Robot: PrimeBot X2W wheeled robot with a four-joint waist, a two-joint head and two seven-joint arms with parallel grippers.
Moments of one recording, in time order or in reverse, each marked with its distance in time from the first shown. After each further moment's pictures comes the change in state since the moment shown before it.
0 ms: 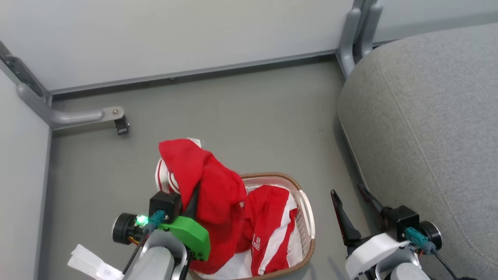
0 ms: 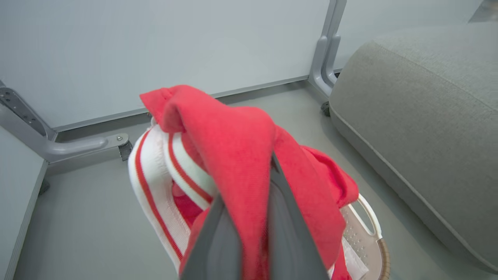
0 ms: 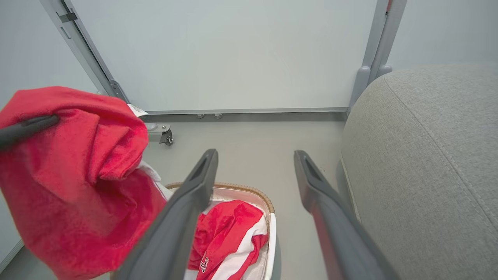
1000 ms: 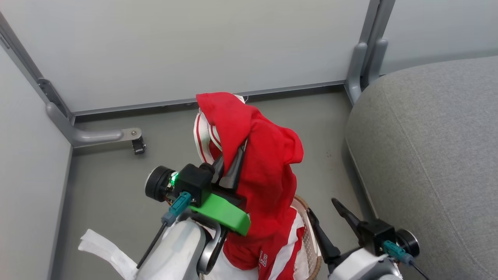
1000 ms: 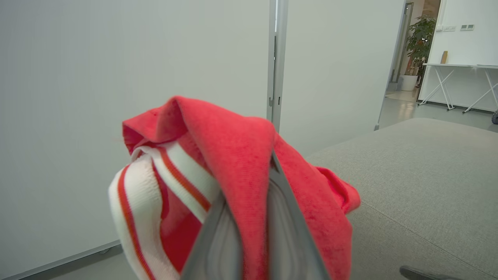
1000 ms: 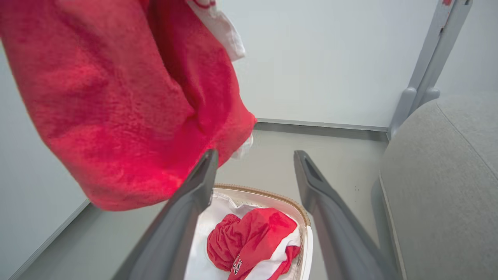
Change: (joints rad) left arm -0.042 -0.001 -0.159 -0.392 -0.061 0.015 -0.002; right arm 0.043 -0.007 0.116 -0.004 0.012 0.000 0.000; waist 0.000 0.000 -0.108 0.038
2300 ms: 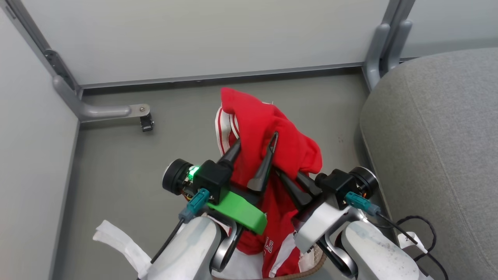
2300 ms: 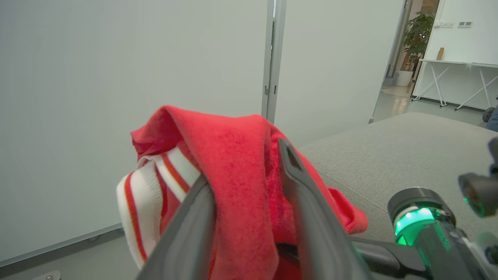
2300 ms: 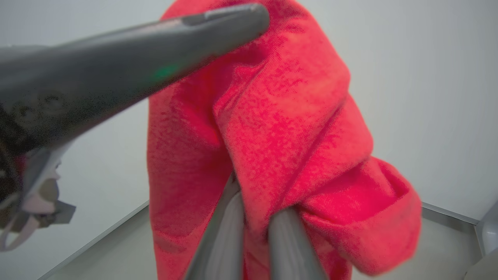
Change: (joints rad) left arm -0.055 0.000 -0.111 -0.007 -0.055 0.036 -0.001; right arm -0.335 -0.038 0.284 0.027 0.112 0.000 -0.001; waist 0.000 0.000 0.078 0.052
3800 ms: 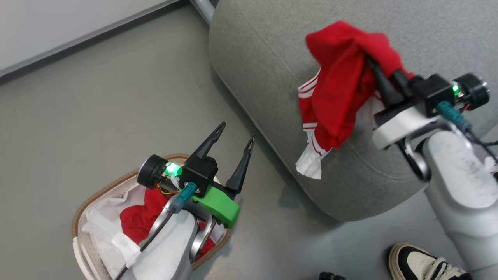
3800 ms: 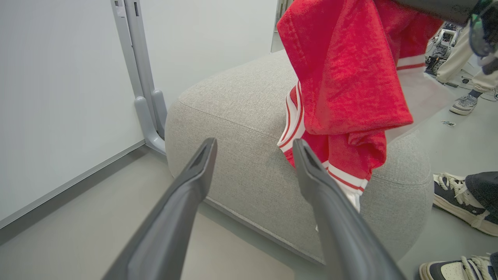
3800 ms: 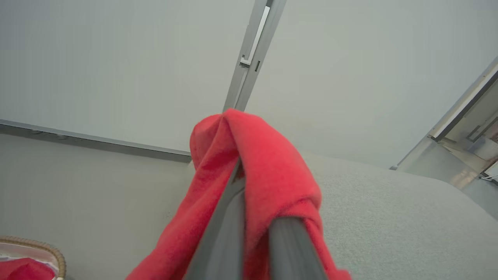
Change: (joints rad) left arm -0.019 0.019 0.114 0.154 0.183 -0.086 0.000; right arm -0.239 -0.160 -0.307 0.038 -0.167 0.000 0.000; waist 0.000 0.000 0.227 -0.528
